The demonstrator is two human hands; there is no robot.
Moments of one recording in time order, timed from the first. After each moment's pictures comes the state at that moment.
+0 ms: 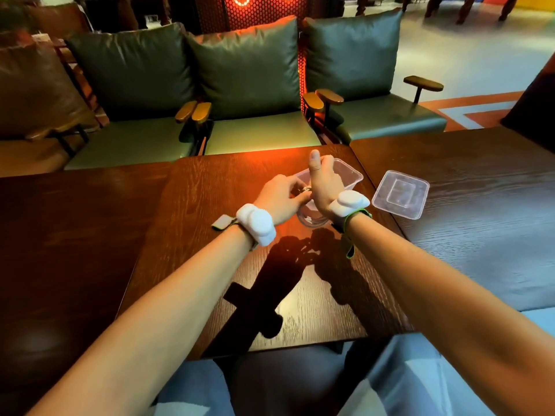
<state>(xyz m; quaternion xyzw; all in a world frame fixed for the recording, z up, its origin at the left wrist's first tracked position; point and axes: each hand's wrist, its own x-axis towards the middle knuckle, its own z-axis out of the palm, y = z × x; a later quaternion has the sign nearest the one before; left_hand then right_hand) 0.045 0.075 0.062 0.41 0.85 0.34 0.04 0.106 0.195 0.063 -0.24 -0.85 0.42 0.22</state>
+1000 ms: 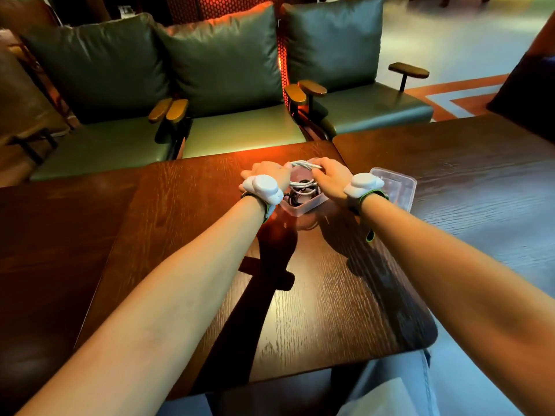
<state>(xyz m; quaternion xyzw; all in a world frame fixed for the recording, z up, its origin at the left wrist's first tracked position) 0.002 0.166 0.069 0.18 0.95 0.23 0.13 0.083 0.307 0.042 -0.20 -0.92 0.32 0.12</state>
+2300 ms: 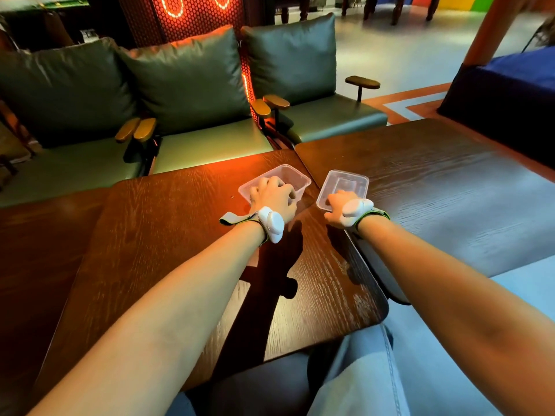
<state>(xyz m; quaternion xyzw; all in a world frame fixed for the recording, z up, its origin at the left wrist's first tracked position) 0.061 0.203 0.018 0.43 0.89 0.15 -0.05 0.189 0.347 0.035 -0.28 -0.95 0.07 -0.11</state>
